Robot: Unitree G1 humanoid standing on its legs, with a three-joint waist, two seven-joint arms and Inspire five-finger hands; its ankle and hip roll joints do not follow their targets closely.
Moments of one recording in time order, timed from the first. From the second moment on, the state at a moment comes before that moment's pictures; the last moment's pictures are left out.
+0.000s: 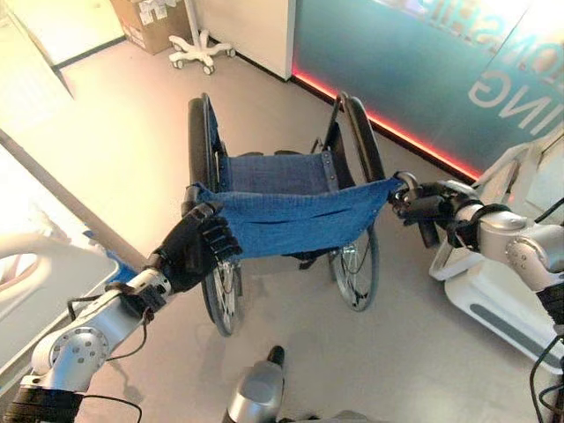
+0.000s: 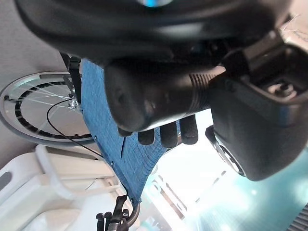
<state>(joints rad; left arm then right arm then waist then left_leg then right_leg) 0.02 0.86 0.11 -0.12 -1.34 0.46 -0.12 -0.66 -0.91 0.34 0.15 0.83 0.69 -0.11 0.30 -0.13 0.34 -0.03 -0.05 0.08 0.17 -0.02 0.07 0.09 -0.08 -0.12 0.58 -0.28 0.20</state>
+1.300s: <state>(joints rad) 0.14 0.78 0.29 -0.21 -1.31 0.45 -0.17 -0.83 -0.94 0.45 0.10 0.90 0.74 -0.18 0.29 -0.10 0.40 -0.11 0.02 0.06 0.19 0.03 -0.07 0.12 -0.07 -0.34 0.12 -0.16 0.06</state>
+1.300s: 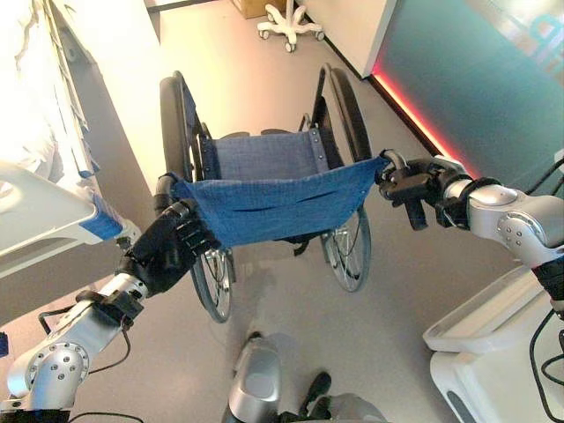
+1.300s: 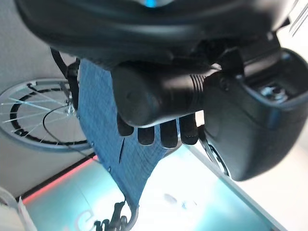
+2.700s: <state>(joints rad) -0.07 0.86 0.21 -0.11 -1.31 0.42 -0.11 -0.77 -0.93 0.34 0.10 0.84 0.74 -0.13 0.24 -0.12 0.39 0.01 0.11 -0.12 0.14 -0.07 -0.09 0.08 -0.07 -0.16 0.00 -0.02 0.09</state>
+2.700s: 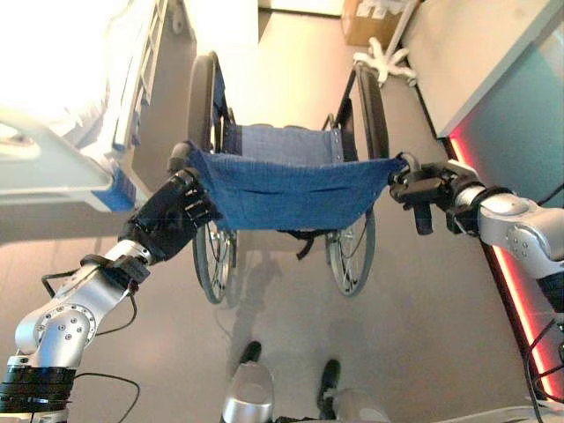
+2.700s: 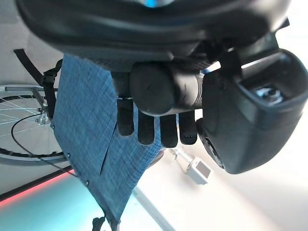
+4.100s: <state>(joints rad) -0.09 0.92 0.13 -0.02 -1.22 0.44 -0.20 -0.65 -0.91 0.29 0.09 0.78 0.69 -0.09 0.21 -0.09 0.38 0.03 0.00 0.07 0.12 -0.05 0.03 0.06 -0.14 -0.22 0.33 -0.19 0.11</state>
